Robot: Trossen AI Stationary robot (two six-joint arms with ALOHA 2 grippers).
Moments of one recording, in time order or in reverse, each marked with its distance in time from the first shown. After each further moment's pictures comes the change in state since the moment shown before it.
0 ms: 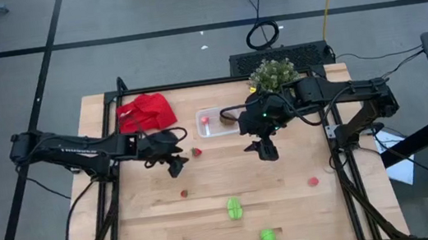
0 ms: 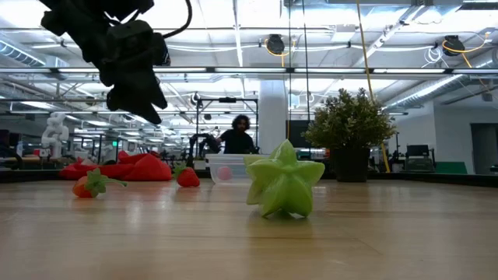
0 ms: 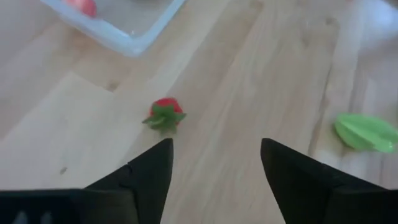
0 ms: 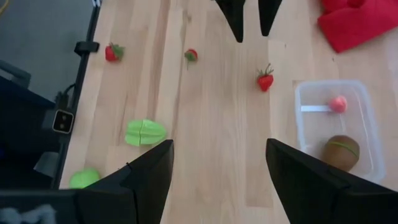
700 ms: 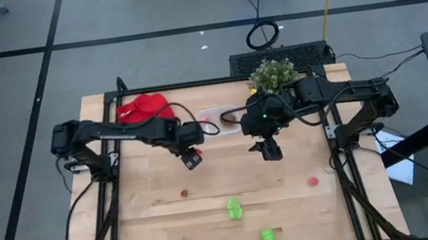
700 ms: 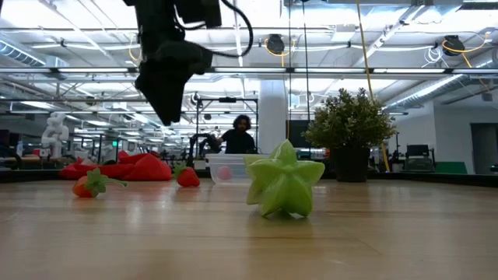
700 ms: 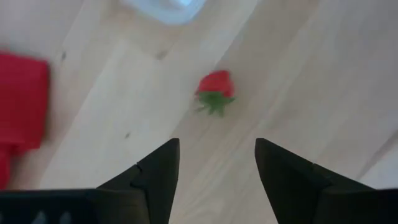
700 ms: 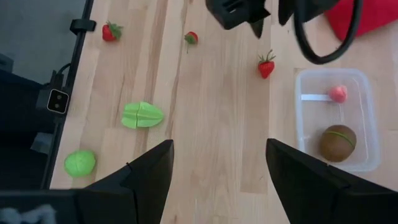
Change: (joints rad) left arm 0.068 0.490 0.597 -0.664 -0.024 0.040; right arm 0.000 0.000 0.000 -0.061 -0.001 -0.038
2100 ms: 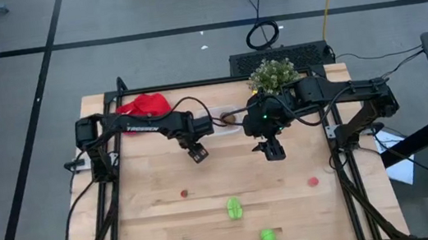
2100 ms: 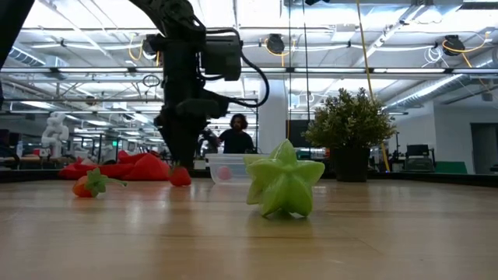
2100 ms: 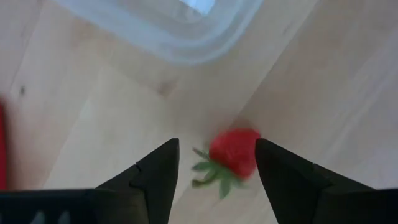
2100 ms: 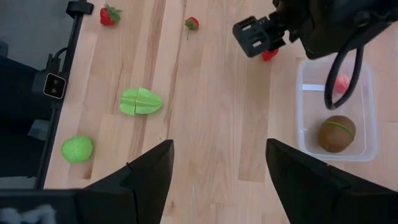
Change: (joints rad) left arm 0.118 0.212 0.000 0.134 0.062 0.135; right arm 0.000 0.000 0.000 -0.039 0.000 -0.026
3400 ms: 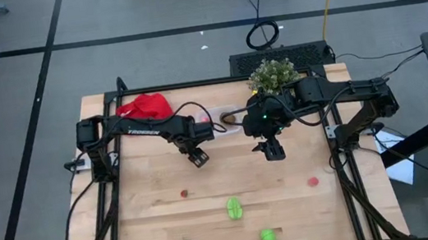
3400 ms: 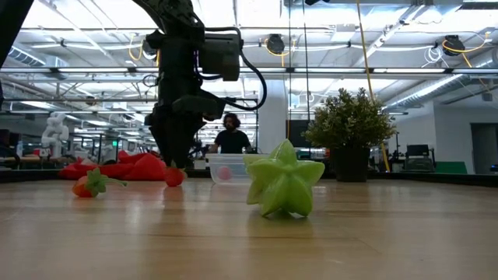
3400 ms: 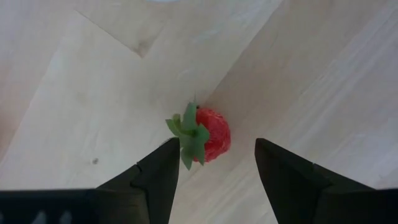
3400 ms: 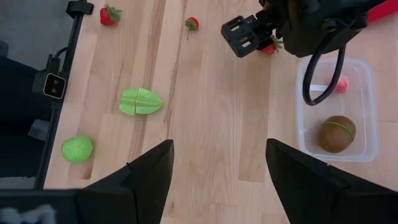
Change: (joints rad) left arm -0.039 0.000 0.000 -0.050 0.036 -0.118; right arm 0.000 0.000 0.000 0.001 0.000 0.000
